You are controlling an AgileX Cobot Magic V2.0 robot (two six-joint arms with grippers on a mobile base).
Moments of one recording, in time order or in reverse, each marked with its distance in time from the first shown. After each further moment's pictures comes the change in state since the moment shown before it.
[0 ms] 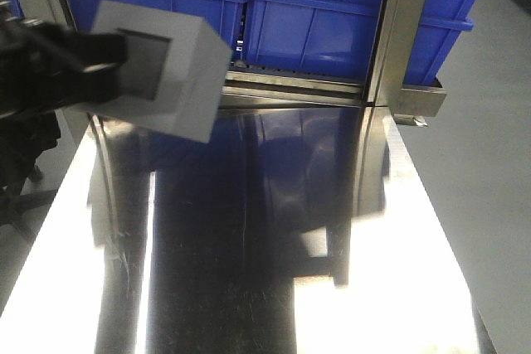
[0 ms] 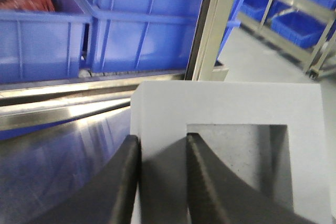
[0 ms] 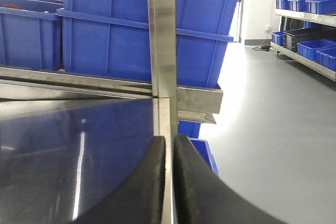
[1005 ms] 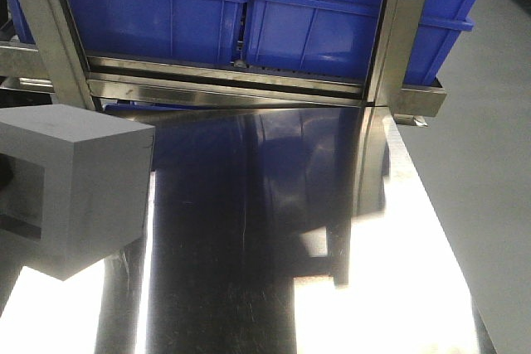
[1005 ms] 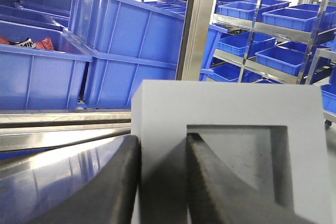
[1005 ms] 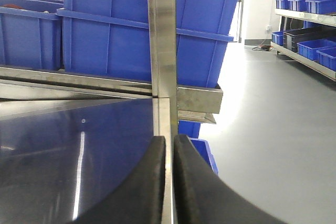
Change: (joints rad) left arm 0.000 -0.522 0.515 0.000 -0.262 0.000; right arm 0.000 0.000 0.000 0.000 0.000 0.000
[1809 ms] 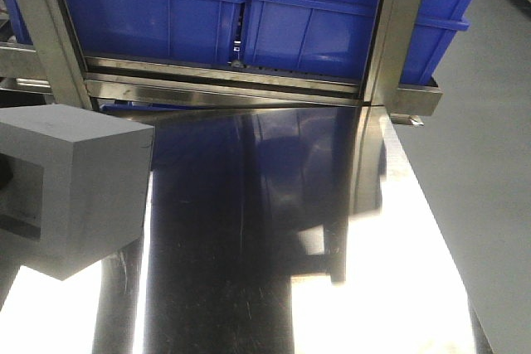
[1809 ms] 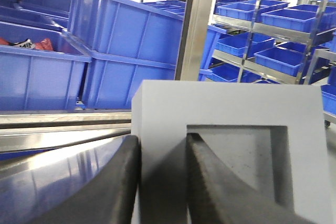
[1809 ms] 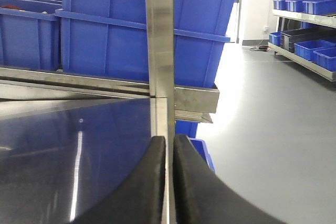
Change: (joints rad) left arm 0.000 0.000 0.000 0.000 0.002 0.000; right arm 0.000 0.000 0.000 0.000 0.000 0.000
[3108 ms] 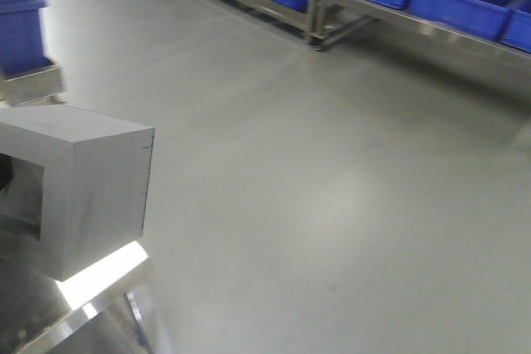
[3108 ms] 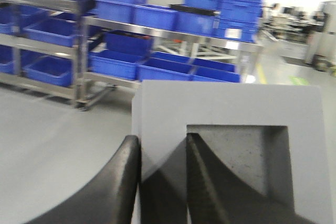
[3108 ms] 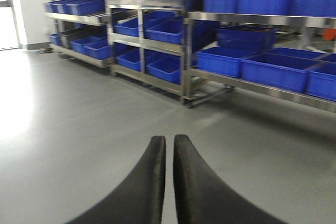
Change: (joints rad) left arm 0.000 0.000 0.000 0.001 -0.001 0.000; right arm 0.000 0.000 0.000 0.000 0.000 0.000
